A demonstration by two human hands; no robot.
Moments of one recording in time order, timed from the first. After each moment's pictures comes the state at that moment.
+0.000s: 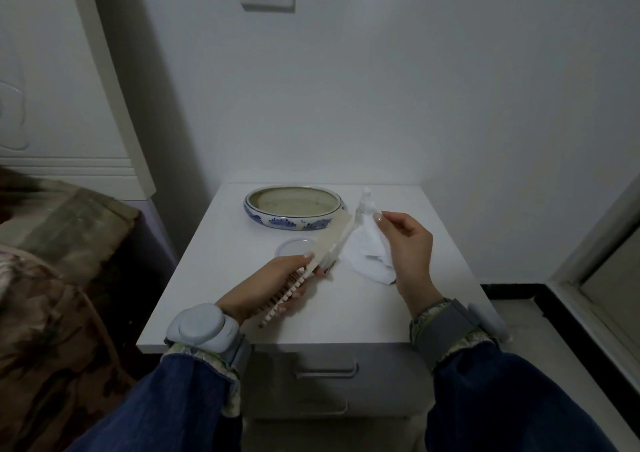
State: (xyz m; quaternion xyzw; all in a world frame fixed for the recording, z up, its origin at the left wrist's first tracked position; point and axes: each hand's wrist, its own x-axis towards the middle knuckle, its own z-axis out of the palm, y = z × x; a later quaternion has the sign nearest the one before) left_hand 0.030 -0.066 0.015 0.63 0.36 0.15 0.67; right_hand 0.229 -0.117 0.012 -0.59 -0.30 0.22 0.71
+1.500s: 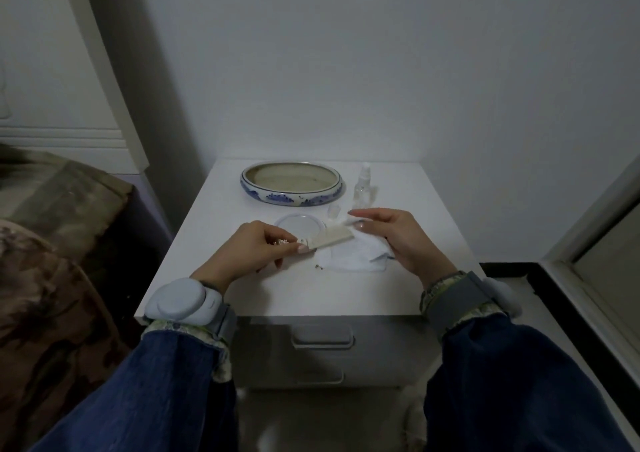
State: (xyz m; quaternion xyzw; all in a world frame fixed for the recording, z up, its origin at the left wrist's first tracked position) left_hand 0.011 -0.051 0.017 0.79 0.41 0.17 0.42; right_hand 0.242 -0.127 0.010 -0.58 -0.41 0.45 0.54
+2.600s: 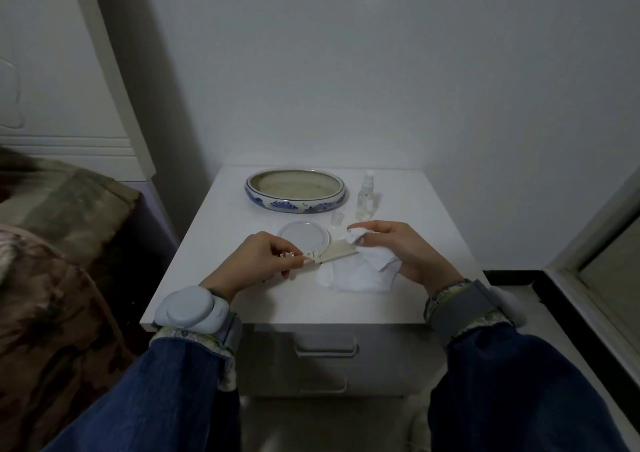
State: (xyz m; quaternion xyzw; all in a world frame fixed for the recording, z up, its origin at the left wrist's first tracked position) left_hand 0.013 -0.054 0.016 0.79 0.41 0.16 0.42; right_hand 0.240 -0.126 0.011 -0.59 -0.42 0.48 0.49
